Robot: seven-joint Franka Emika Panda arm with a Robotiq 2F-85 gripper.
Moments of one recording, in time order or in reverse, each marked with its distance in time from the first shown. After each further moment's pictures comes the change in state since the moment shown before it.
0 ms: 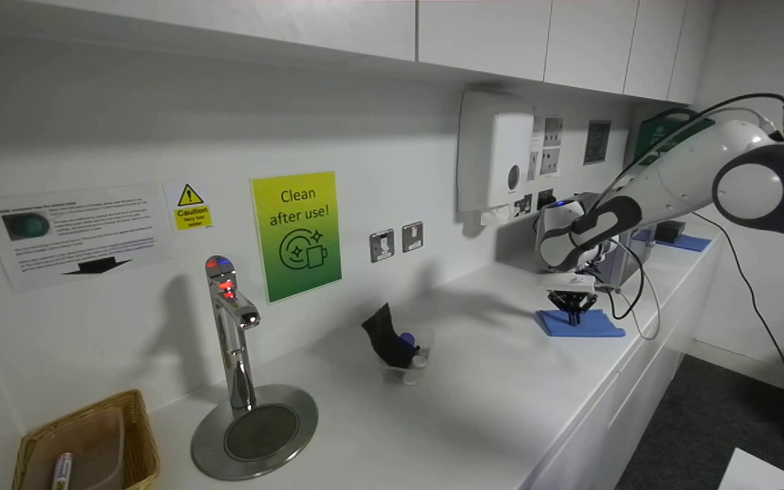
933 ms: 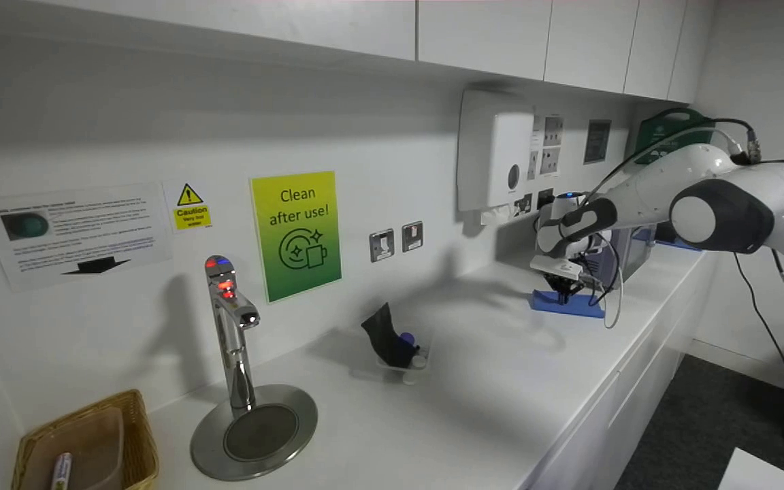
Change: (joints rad) arm -0.091 0.216 -0.030 0.301 0.175 0.076 0.018
